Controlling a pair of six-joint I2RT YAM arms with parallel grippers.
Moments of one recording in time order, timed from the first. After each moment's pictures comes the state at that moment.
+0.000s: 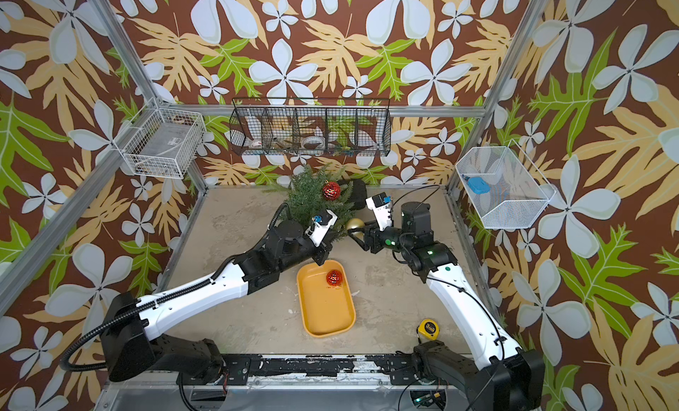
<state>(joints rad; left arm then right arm) -0.87 1.40 1.09 0.00 -0.06 0.02 0.27 1.14 1.02 -0.34 -0.67 0.15</state>
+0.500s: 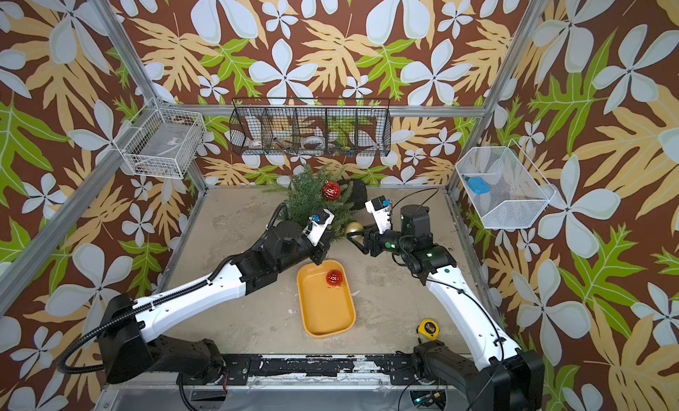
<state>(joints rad) -0.87 1.37 1.09 -0.03 -0.10 0.00 0.27 1.13 0.99 -0.32 -0.70 0.16</state>
